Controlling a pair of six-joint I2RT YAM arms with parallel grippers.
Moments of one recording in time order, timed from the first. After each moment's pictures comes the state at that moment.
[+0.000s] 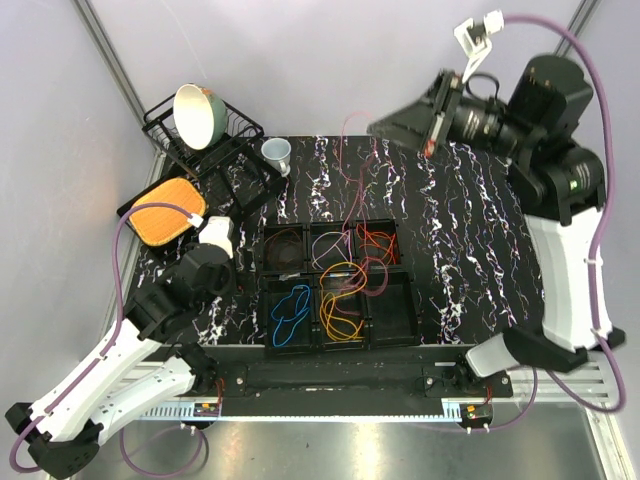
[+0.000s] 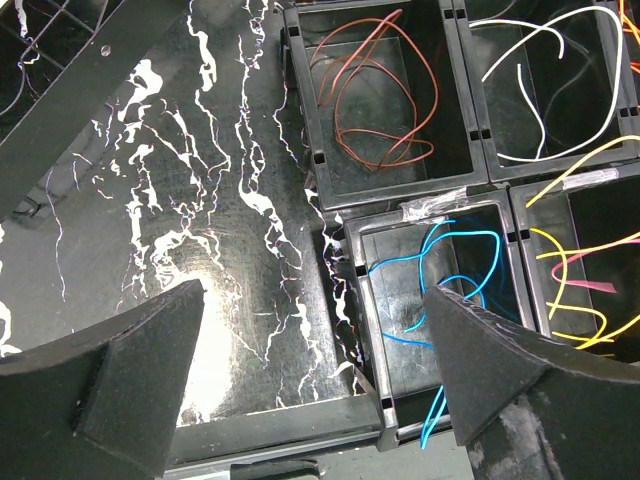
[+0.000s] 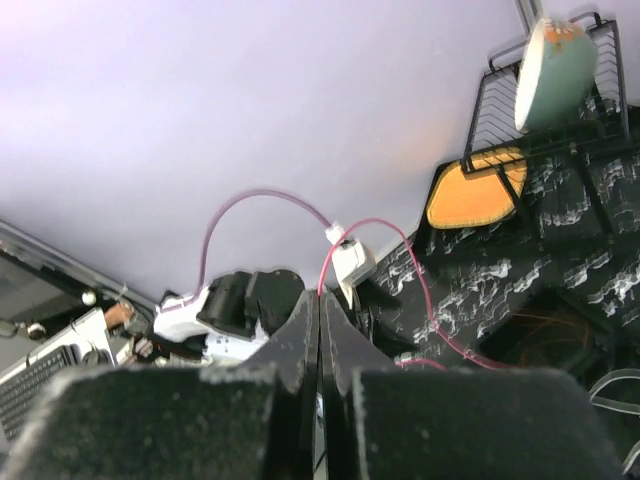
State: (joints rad) left arm -0.71 0.68 0.84 -0.86 -0.37 -0.46; right arm 0.43 1.45 2.26 -0.78 -0.73 0.65
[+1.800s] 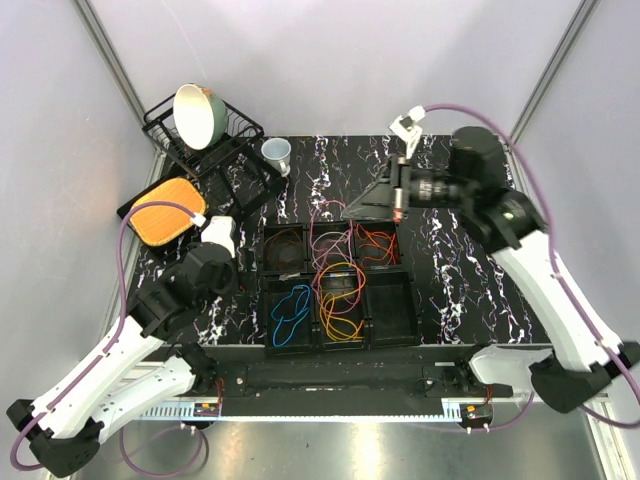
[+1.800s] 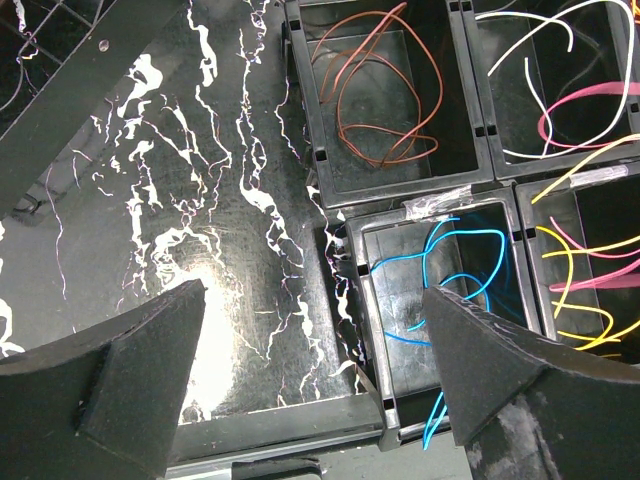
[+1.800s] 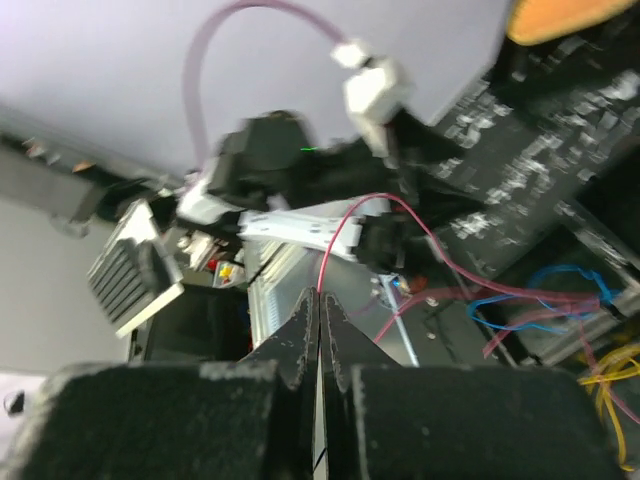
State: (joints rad) left arm -0.71 0.70 0.84 -0.86 -0.37 -0.46; right arm 0.54 1.21 1.60 -0.51 -0.89 0.74
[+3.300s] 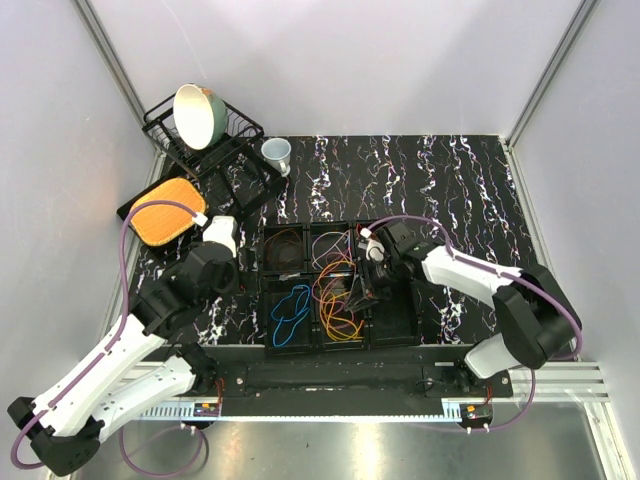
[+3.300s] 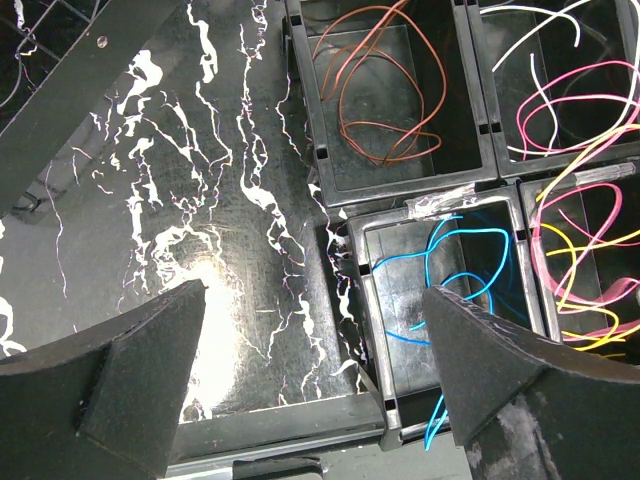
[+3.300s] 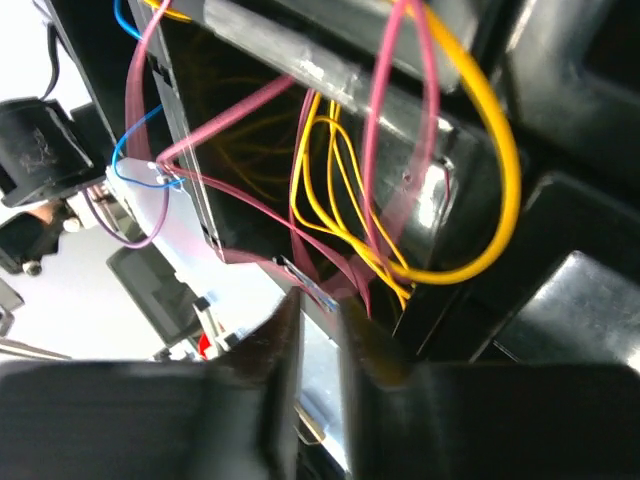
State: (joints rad) left arm -0.71 0.71 0.84 -0.86 -0.37 -0.46; right arm 0.61 1.49 0.81 -0.40 -0.70 0.65
